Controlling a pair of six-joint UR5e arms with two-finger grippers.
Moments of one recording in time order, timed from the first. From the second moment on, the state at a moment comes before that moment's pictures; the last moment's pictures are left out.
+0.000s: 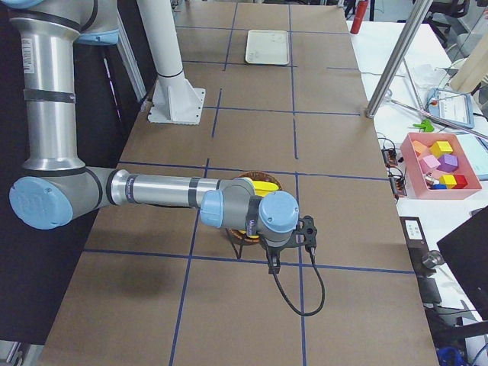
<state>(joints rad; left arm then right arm) -1.62 -1.52 -1.61 -1.62 -2.42 0.03 1.67 -1.60 1.61 -1.64 2.46 -0.19</state>
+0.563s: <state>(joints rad) -1.62 -1.52 -1.61 -1.62 -2.42 0.03 1.64 -1.60 1.70 -1.64 2.47 -0.14</state>
